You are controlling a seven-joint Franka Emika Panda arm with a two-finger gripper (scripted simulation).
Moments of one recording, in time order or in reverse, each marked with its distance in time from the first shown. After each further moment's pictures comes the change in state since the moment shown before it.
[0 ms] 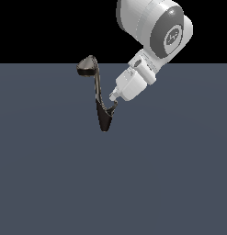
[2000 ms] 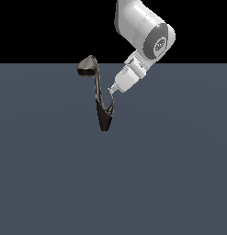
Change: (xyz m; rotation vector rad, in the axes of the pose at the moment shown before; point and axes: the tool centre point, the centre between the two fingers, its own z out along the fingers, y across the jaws) arm 0.001 -0.086 0.003 -0.011 0.003 0.033
